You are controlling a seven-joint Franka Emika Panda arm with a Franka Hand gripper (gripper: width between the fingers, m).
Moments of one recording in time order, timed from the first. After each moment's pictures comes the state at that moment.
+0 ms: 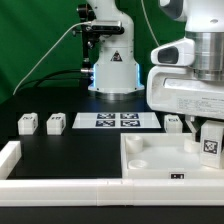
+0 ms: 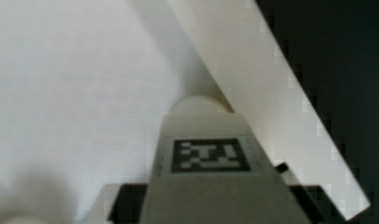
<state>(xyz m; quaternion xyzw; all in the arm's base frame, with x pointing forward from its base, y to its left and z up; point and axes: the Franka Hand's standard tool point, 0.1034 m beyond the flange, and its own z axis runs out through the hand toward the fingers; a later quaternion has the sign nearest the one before) 0.613 0.119 0.064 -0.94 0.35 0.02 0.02</state>
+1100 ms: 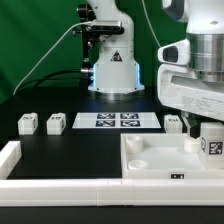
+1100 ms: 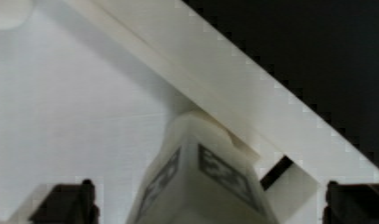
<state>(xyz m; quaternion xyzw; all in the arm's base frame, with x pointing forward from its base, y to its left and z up) 0.611 0.123 0.063 -0.93 0.36 0.03 0.03</state>
